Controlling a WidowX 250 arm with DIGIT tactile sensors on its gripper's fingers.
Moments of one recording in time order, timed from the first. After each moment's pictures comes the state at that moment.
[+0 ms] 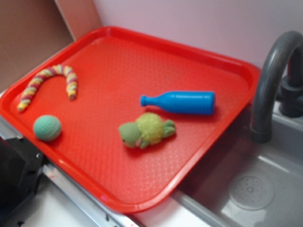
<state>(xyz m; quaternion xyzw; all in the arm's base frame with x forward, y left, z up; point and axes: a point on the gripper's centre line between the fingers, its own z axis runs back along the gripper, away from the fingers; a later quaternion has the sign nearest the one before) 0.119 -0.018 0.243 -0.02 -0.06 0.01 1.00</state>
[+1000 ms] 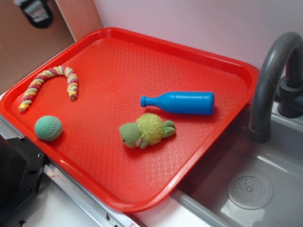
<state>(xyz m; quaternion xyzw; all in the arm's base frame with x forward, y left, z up) 0.192 -0.039 0.202 0.00 -0.06 -0.22 0.97</state>
